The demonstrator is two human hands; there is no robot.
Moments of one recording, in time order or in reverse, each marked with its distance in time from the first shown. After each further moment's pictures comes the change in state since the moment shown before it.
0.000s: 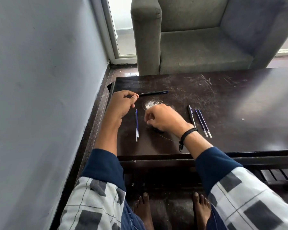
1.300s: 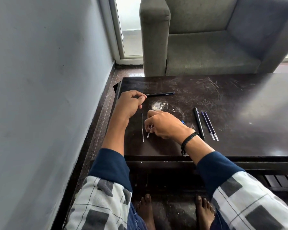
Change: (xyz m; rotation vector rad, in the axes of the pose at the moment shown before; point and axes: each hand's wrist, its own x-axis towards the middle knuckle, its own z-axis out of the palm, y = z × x) left_hand -0.007 0.003 -0.005 0.016 -0.009 0.003; right_hand 0.005 -0.007 0.023 -0.198 -0.051 -0.279
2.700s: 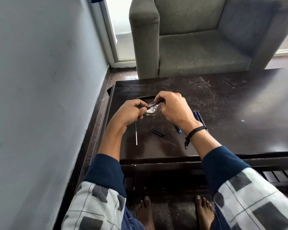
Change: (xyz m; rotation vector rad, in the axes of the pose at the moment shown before) left_hand -0.007 0.010 0.018 0.078 -0.242 -0.043; right_hand -0.013 0.035 -0.036 0.298 0.470 0.386
